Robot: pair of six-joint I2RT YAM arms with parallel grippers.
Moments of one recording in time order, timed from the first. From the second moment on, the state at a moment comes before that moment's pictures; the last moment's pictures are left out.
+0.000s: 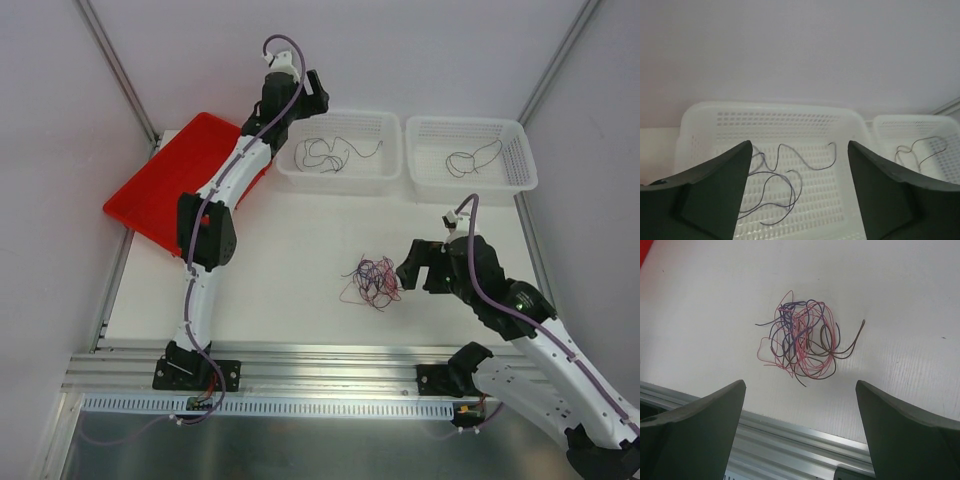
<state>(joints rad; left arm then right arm) -0.38 2.25 2.26 -0.09 -0.06 -0.41 0.65 0.68 0.85 -0.82 0.19 0.53</state>
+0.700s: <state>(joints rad) -0.40 1.31 1.30 -0.18 0.18 -0.51 0.65 0.97 0.85 -0.70 0.17 0.54</state>
